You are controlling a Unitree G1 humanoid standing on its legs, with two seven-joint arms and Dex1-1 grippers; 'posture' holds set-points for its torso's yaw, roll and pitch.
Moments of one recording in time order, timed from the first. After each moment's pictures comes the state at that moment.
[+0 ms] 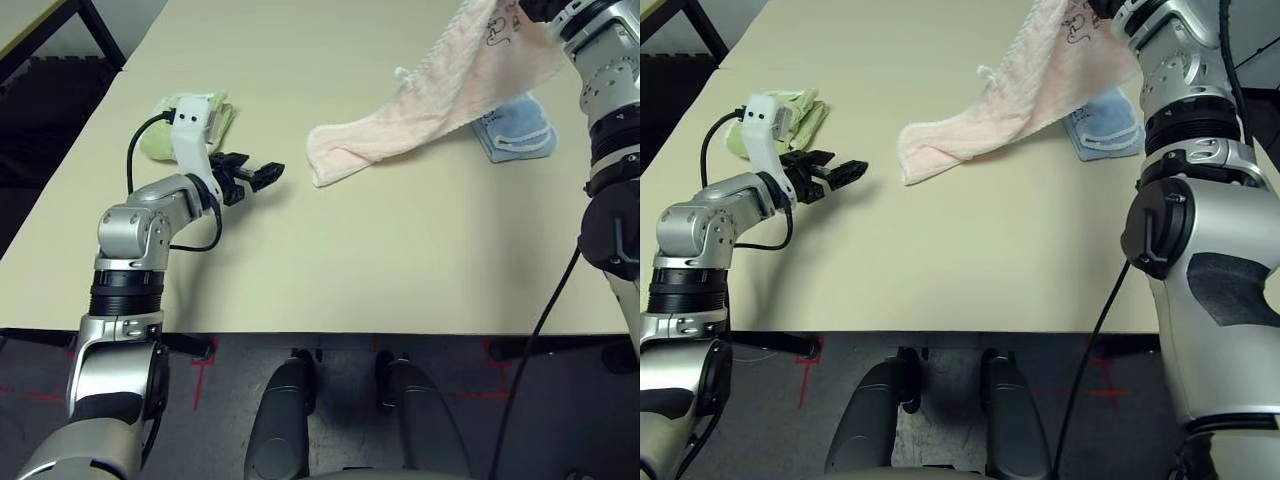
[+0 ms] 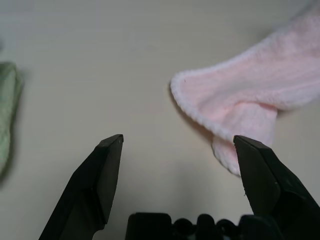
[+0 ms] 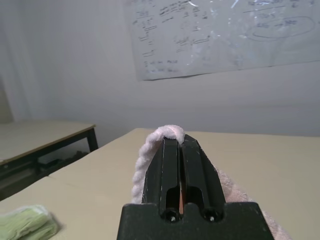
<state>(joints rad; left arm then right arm) -0.81 0.48 0.11 0.28 -0.37 0.63 -0.48 -1.49 -0.51 -0.33 1.15 0.34 -0.01 0.71</state>
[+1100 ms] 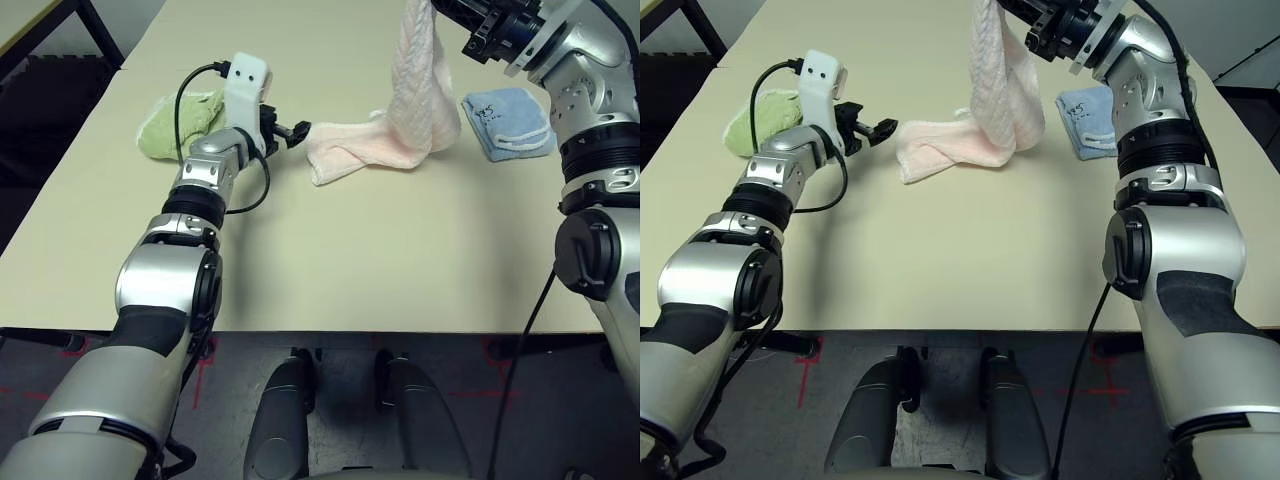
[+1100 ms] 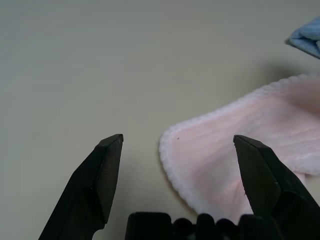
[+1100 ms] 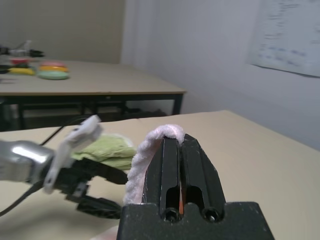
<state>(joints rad) -1.28 0.31 0.06 1.20 -0.08 0.08 -0.57 -1.33 -0.45 -0.17 0.87 0.31 -0.01 1.17</state>
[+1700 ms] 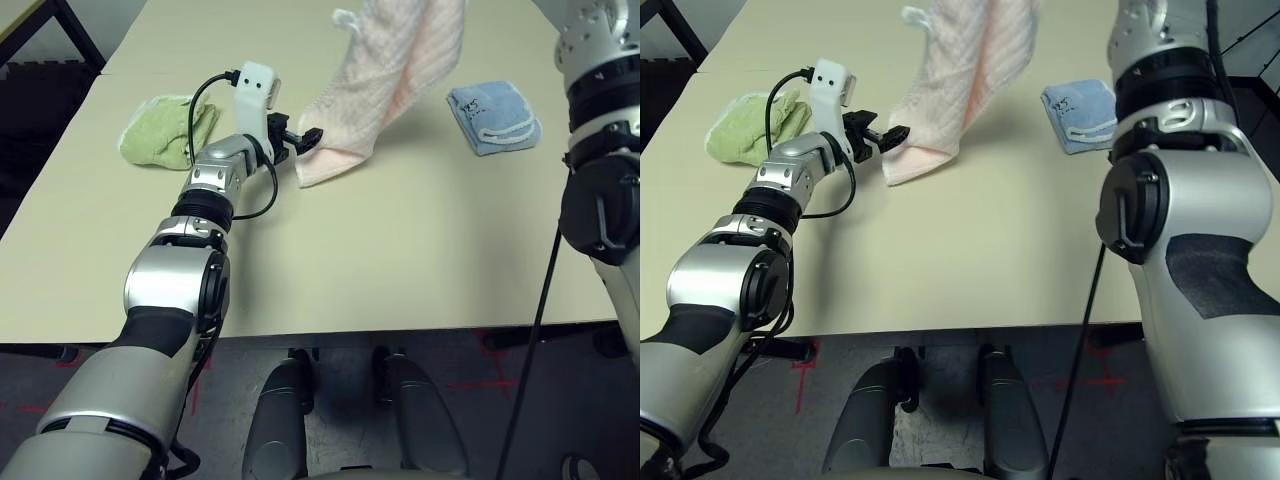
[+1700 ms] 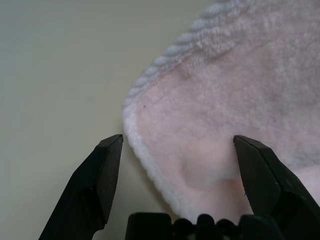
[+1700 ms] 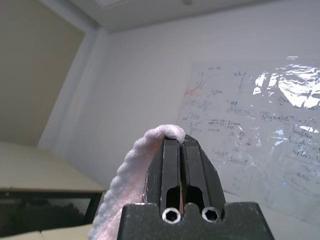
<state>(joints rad) -1.20 0.32 0.09 1.15 -0.08 0.07 -0.61 -1.72 -0.36 -0.30 1.19 0.30 -0.48 0.76</state>
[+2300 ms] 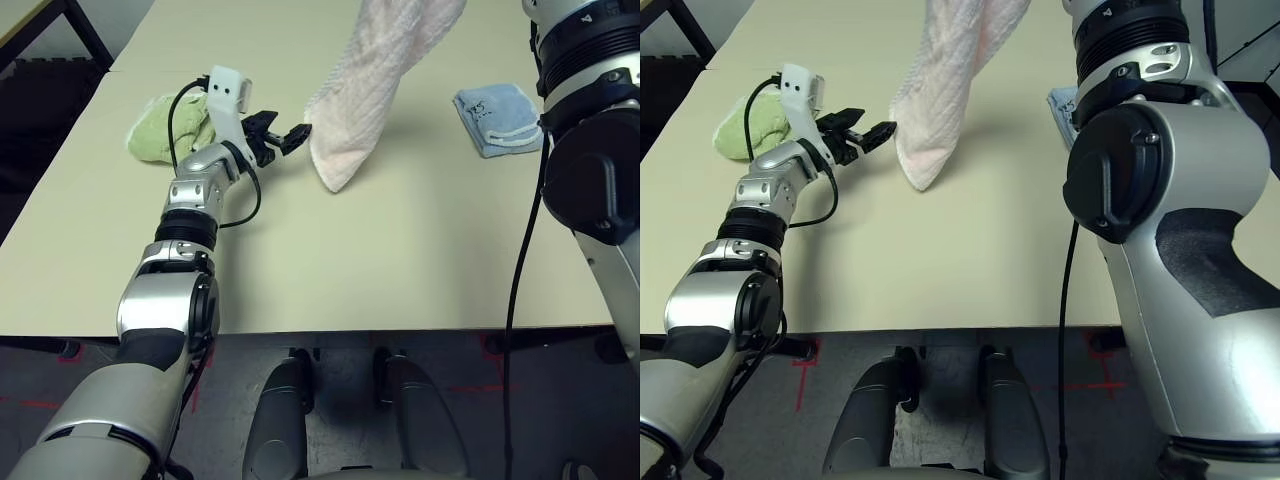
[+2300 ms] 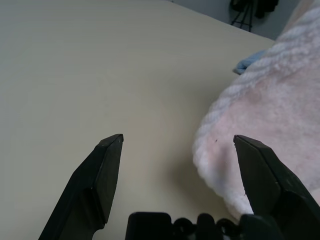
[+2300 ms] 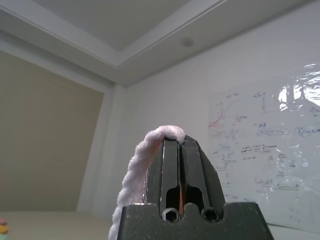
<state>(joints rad) -1.08 0.37 0.16 0.90 -0.20 0.13 -0.81 -1.82 -0.30 -0.42 1.22 0.42 -0.37 0.87</state>
